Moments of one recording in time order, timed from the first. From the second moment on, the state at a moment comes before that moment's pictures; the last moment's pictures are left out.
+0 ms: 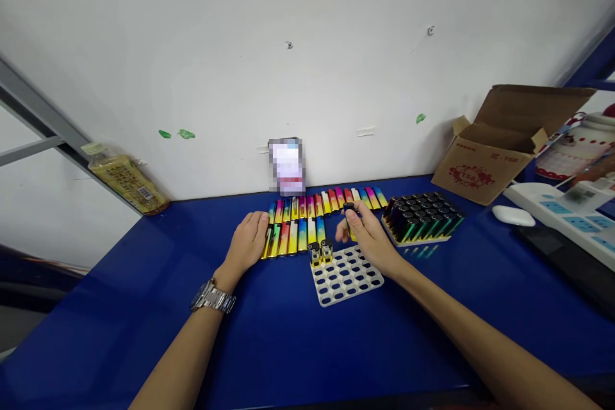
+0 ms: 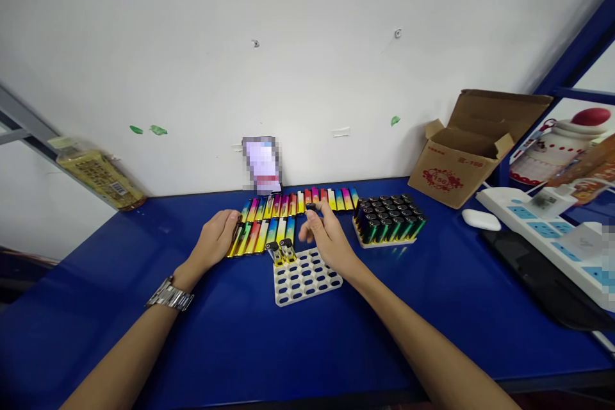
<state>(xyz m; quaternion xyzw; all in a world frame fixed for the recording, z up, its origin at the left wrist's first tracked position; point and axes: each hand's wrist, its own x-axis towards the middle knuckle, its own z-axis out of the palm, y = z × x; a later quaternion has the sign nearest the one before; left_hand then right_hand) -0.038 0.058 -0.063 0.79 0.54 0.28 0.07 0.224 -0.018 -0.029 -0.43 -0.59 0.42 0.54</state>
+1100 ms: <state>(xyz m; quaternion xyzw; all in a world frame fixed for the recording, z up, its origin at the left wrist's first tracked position) -0.038 0.058 -0.063 0.79 0.53 0.28 0.07 0.235 -0.022 -0.045 -0.39 -0.71 0.28 0.51</state>
